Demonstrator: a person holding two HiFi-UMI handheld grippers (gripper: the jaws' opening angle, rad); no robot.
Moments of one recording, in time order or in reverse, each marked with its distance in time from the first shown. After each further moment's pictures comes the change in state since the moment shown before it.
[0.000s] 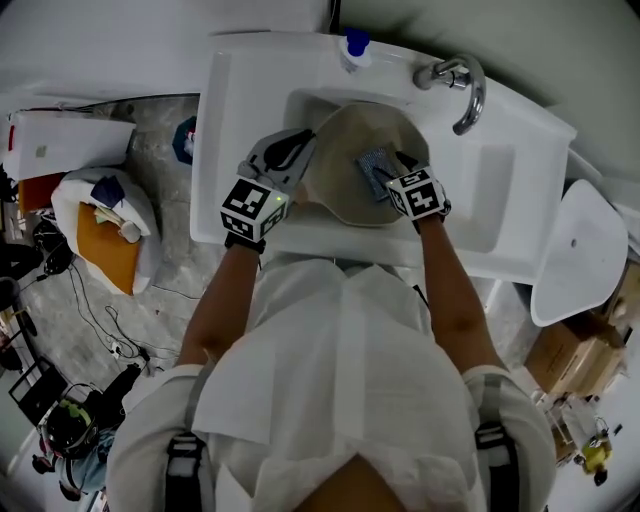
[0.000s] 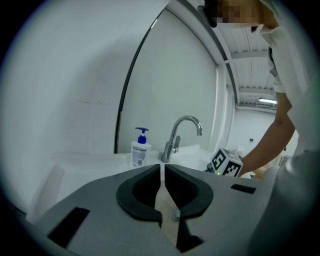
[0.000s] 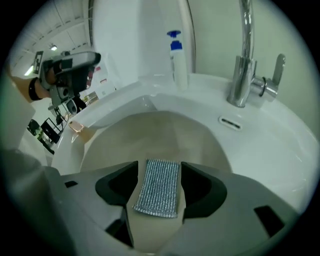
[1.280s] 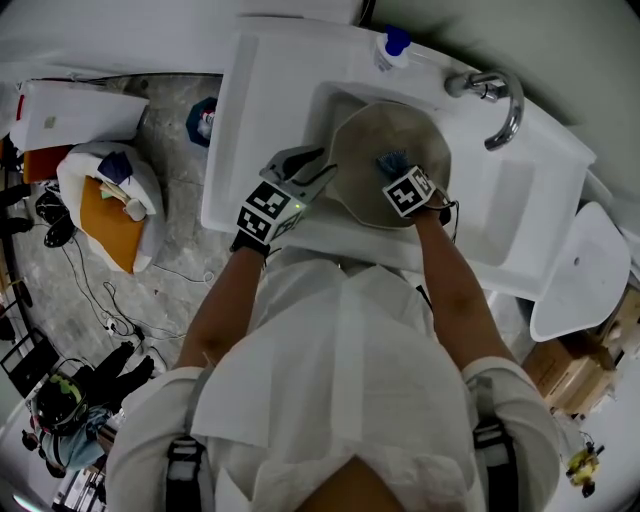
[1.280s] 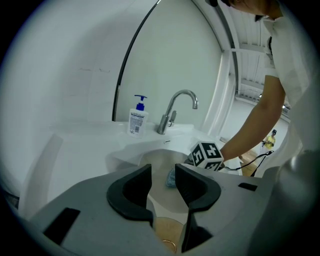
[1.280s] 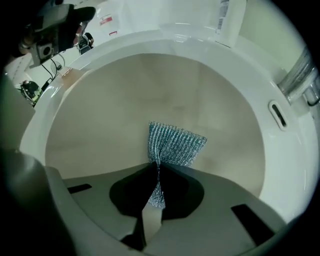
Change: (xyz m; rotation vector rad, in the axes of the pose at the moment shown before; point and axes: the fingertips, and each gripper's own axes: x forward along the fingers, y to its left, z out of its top) left arm -0.018 -0.012 -0.084 -0.055 0.248 -0.077; right arm 0.065 0.022 -0.055 -0.264 0.363 0.005
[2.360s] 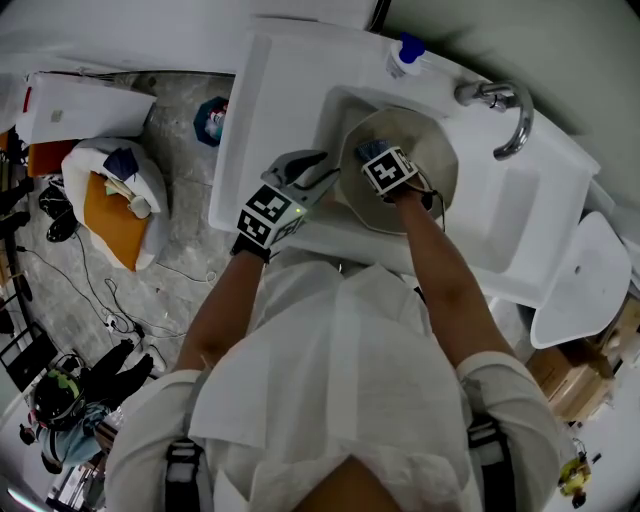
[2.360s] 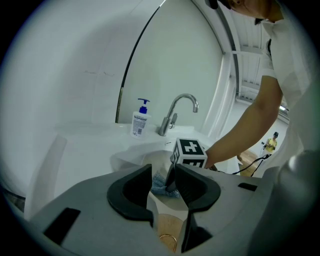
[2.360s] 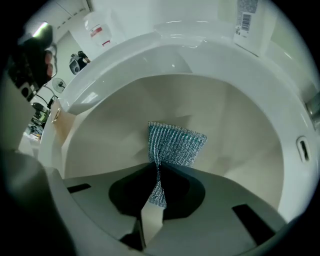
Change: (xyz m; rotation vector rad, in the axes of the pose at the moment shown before) left arm -0.016 0.006 0.004 -0.013 -0.015 0.000; right arm 0.008 0.020 0.078 0.096 0.000 0.106
